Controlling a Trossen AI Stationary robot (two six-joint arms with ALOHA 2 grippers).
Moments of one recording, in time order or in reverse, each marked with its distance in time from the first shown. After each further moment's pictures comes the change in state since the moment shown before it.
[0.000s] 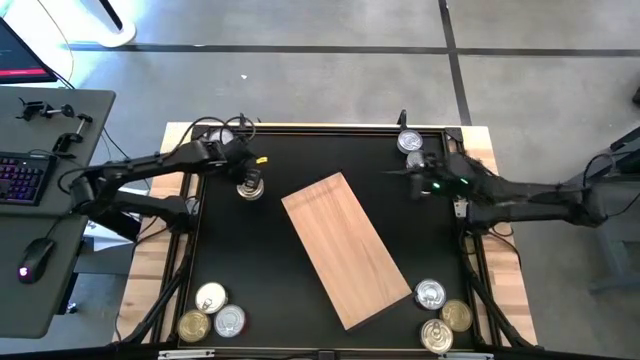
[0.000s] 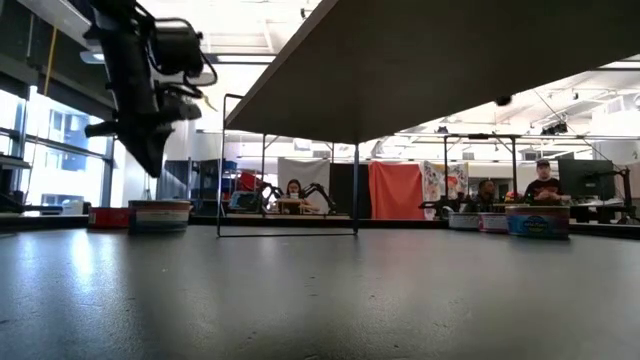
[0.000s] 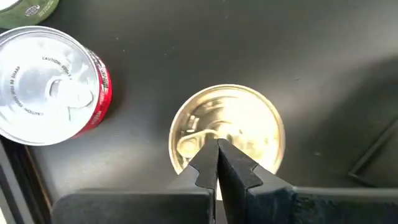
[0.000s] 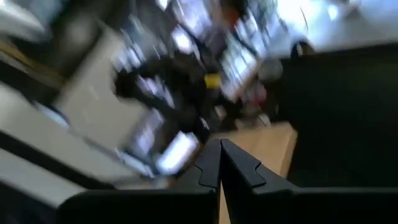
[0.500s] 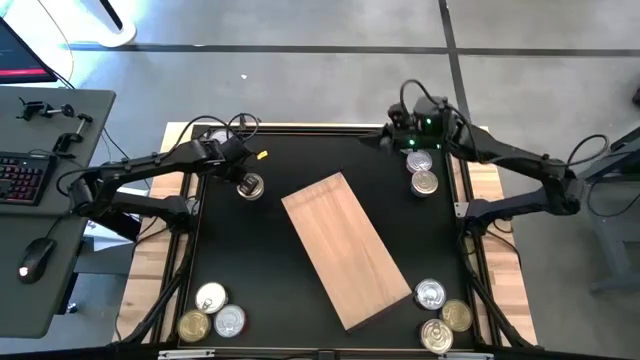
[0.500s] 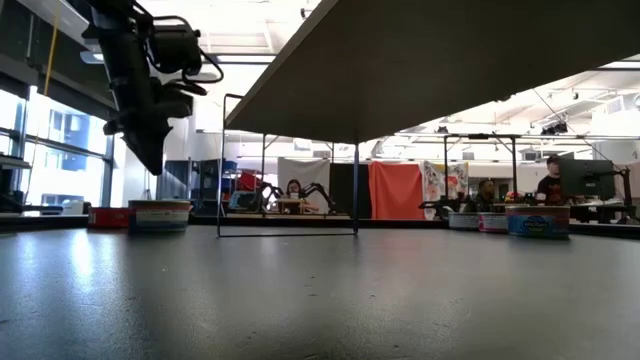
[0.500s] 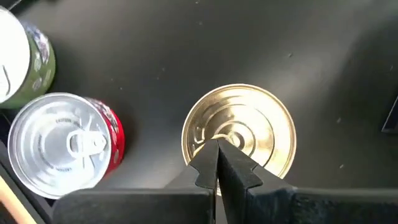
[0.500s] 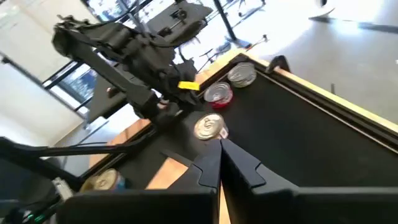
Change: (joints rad) left arm 0.009 -0.021 0.000 0.008 0.000 0.375; right arm -0.241 0.451 0.654 -0.408 -0.260 -0.392
